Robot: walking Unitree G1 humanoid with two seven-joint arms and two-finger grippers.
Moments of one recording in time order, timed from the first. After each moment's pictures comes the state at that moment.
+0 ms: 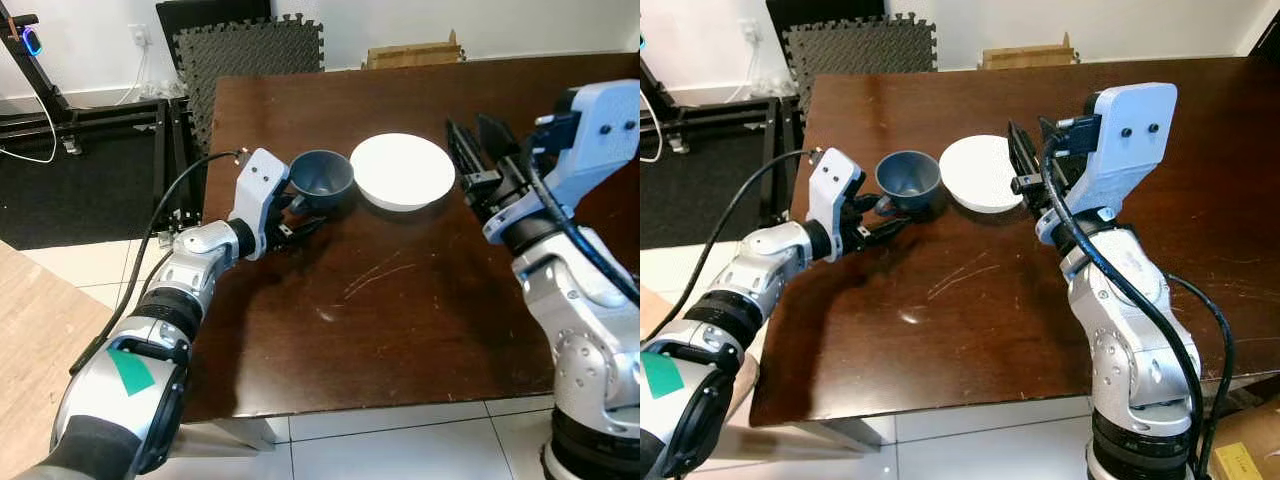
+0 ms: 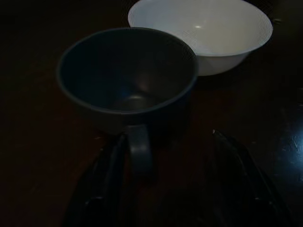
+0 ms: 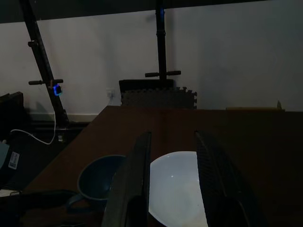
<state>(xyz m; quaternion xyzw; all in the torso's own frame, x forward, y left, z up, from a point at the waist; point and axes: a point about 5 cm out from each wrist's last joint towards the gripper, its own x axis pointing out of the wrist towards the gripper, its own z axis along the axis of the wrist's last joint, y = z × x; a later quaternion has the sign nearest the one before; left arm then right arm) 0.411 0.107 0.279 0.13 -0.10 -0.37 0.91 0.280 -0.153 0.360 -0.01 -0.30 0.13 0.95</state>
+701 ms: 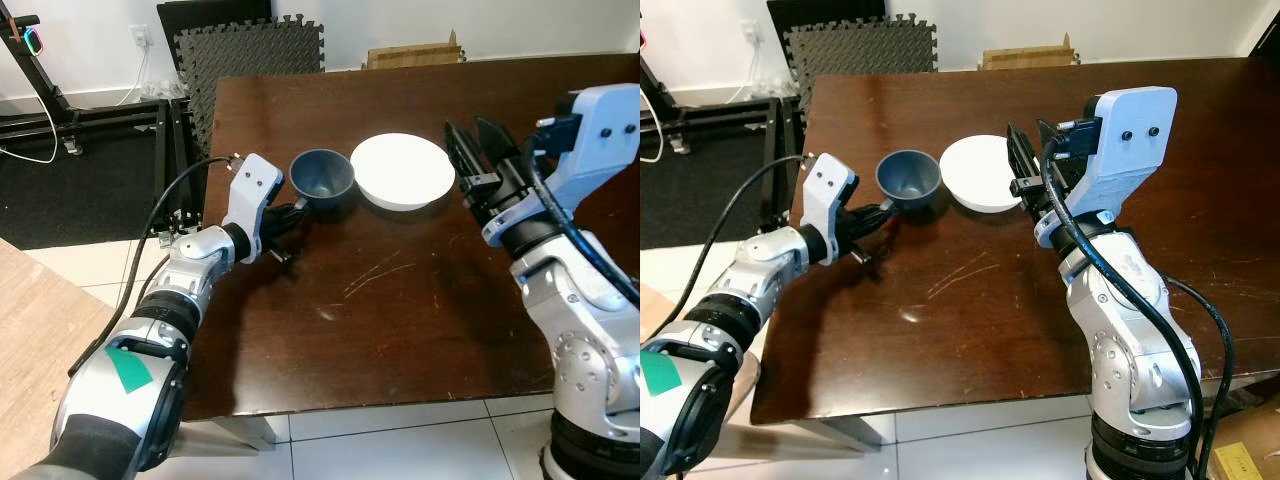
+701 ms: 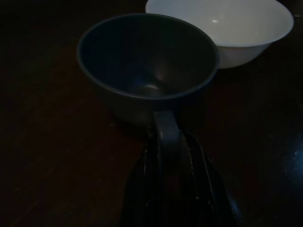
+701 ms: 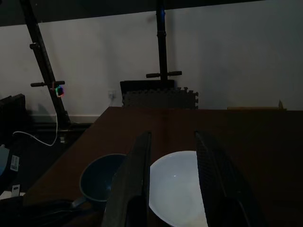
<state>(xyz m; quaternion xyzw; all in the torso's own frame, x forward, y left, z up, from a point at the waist) 0.414 0.115 0.273 0.12 -0.10 -0.33 0.93 0.278 -0.152 0.359 -0.01 -0.30 0.13 0.95</state>
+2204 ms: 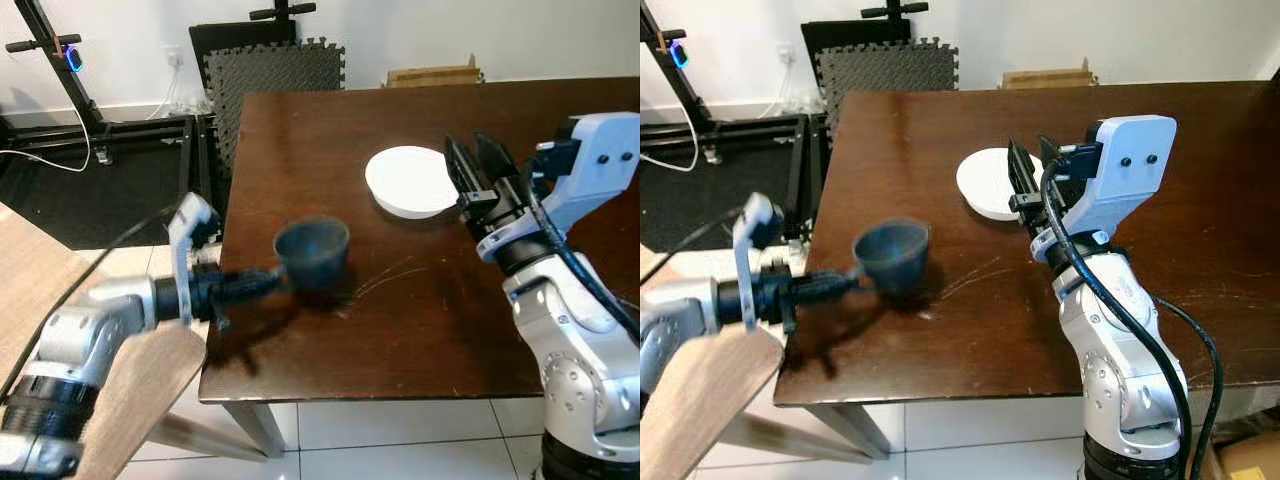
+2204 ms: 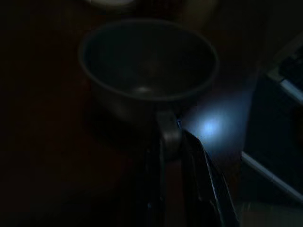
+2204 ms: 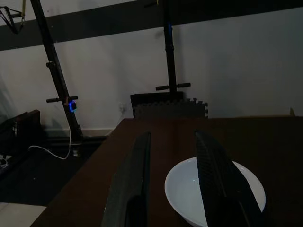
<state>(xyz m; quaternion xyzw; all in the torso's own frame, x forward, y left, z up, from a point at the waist) 0.323 0.175 0.236 0.02 0.07 -0.53 0.84 0.276 -0.152 0.342 0.02 -0.30 0.12 0.95</state>
